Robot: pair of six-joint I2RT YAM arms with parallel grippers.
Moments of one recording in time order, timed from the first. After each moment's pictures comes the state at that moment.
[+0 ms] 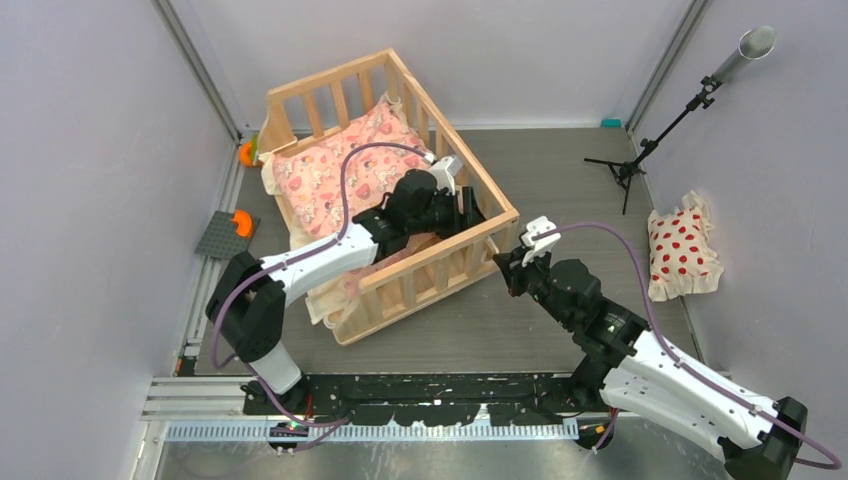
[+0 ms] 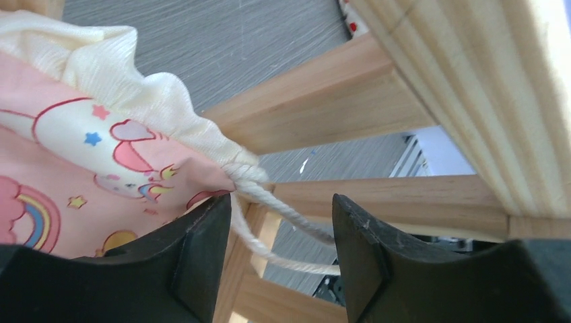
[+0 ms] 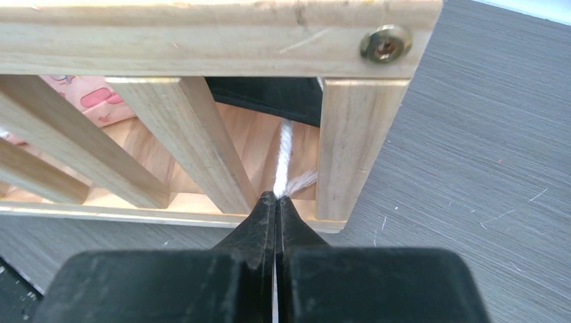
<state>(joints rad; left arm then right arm) -0.80 1.65 1.23 0.04 0.29 -0.69 0.84 0.64 0.51 -0.08 0.28 0.13</state>
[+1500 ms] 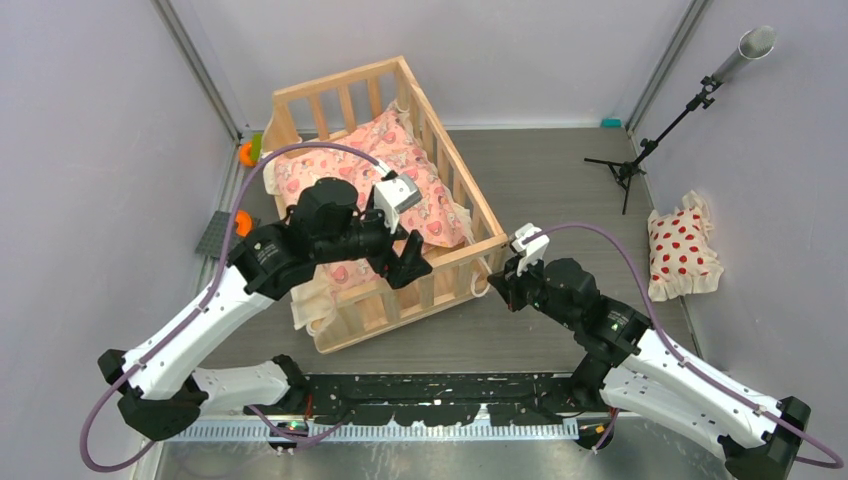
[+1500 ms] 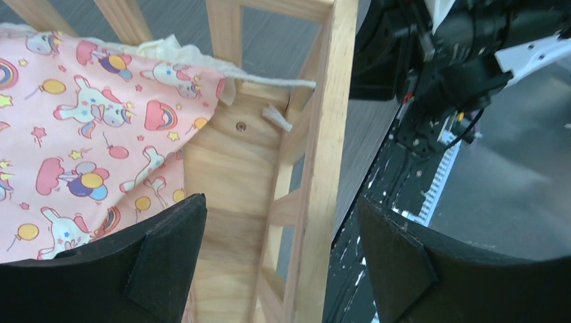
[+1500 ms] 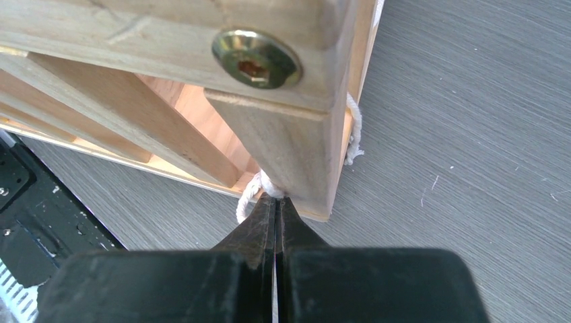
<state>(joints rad) -0.85 1.10 1.39 -0.73 0.25 -0.07 0.84 0.64 0.58 -0.31 0.11 0.19</state>
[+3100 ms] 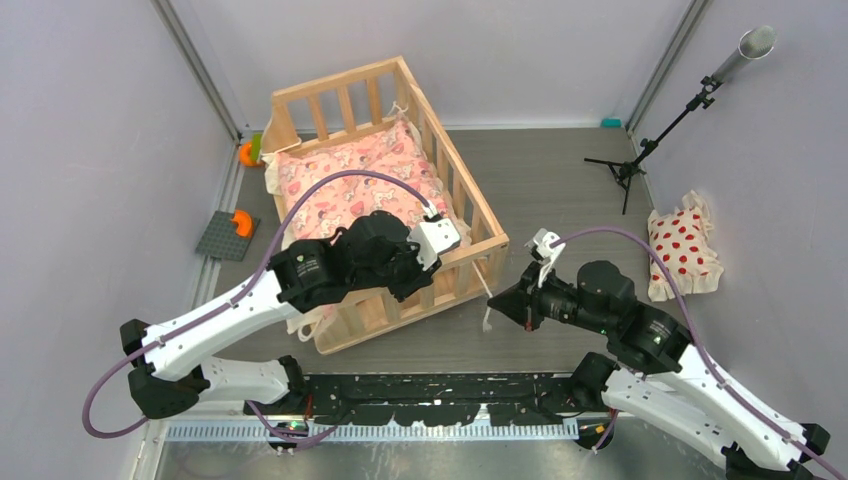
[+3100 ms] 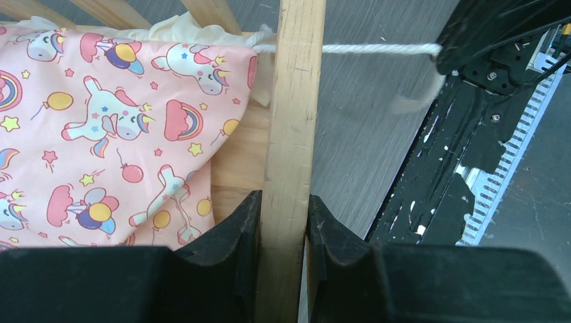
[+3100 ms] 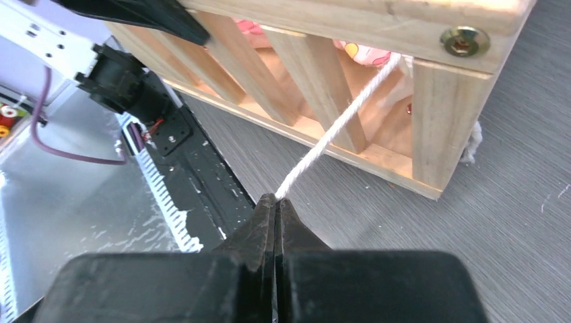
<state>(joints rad) -1.07 1.18 1.32 -0.78 -0.04 0.08 0.84 0.53 0.72 -0.53 -0.21 0.32</state>
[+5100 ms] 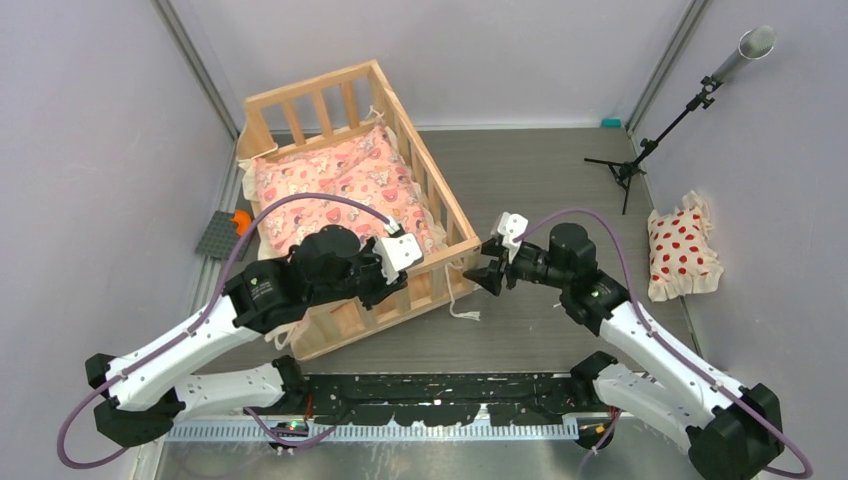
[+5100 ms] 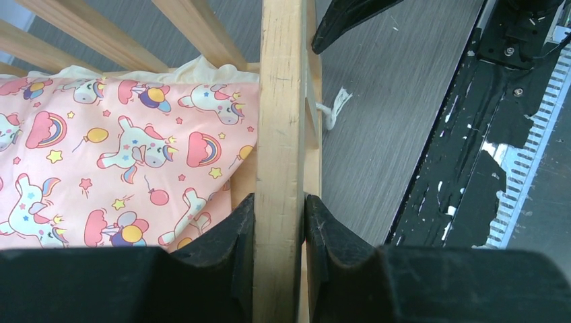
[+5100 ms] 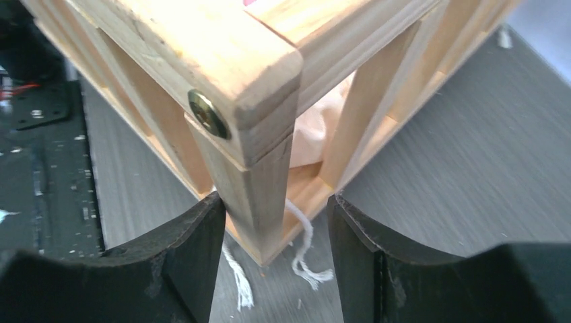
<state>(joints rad) -1.03 0.94 1.16 -0.76 0.00 0.20 0.56 0.84 0.59 0.01 -0.52 -0.23</state>
